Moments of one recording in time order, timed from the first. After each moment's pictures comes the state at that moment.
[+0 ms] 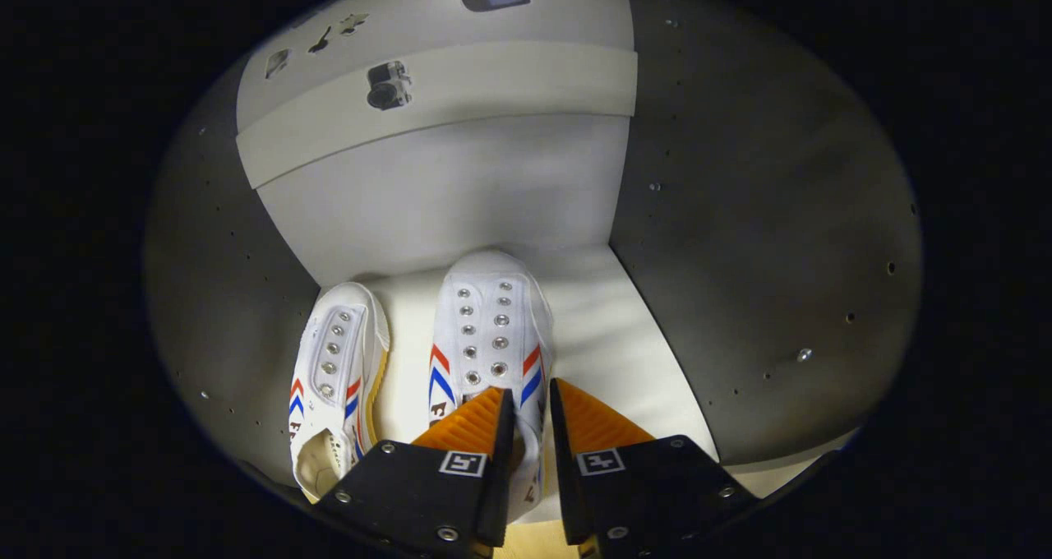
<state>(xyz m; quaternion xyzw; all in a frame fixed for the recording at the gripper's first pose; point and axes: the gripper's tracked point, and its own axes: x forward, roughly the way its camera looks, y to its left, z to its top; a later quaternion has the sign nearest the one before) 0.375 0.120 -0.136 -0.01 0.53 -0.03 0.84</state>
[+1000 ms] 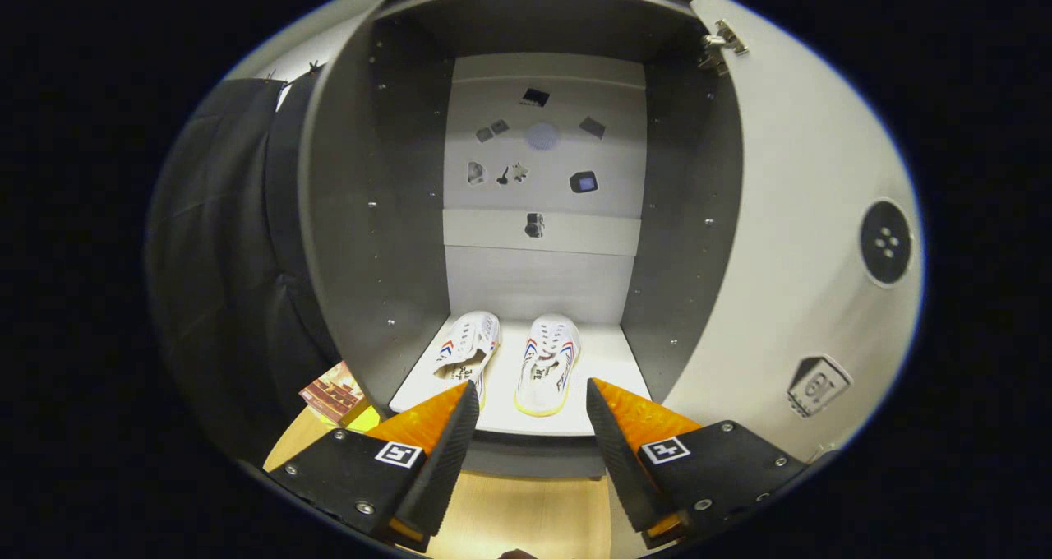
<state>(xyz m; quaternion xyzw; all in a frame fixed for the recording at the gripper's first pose) 0.223 0.135 0.052 -0.05 0.33 0.09 0.94</state>
